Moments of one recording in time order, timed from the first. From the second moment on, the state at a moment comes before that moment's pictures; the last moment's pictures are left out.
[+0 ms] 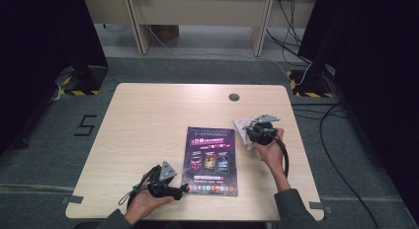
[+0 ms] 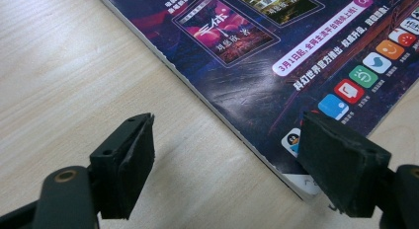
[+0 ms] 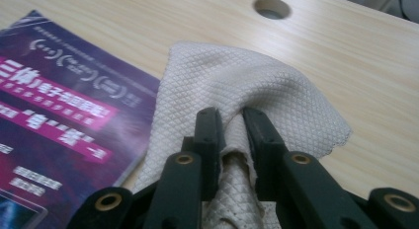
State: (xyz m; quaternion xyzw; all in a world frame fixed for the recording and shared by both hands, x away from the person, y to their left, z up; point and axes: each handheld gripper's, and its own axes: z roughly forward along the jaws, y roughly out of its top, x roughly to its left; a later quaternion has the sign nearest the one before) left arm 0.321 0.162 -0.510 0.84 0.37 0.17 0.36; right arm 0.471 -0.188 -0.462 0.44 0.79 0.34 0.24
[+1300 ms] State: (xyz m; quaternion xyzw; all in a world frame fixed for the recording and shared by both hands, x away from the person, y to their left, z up) left arm 0.321 0.162 -0.509 0.84 0.37 0.17 0.35; right arm 0.462 -0.274 -0.490 0.53 0.76 0.27 0.25
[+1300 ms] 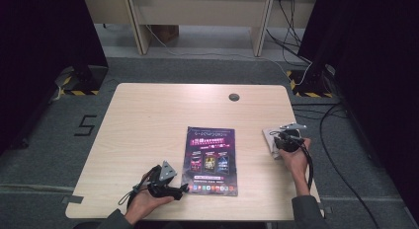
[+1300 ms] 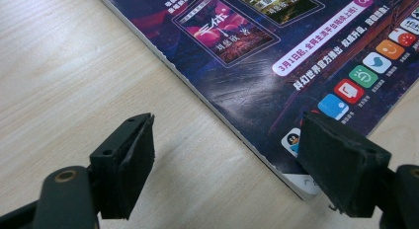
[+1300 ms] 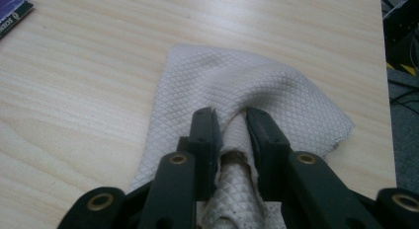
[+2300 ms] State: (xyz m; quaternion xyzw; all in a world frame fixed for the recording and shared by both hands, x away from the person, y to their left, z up) left arm 0.340 0.162 -0.506 0.82 0.38 0.16 0.39; right arm 0.451 -0.191 -0.482 0.48 0.78 0.38 0.15
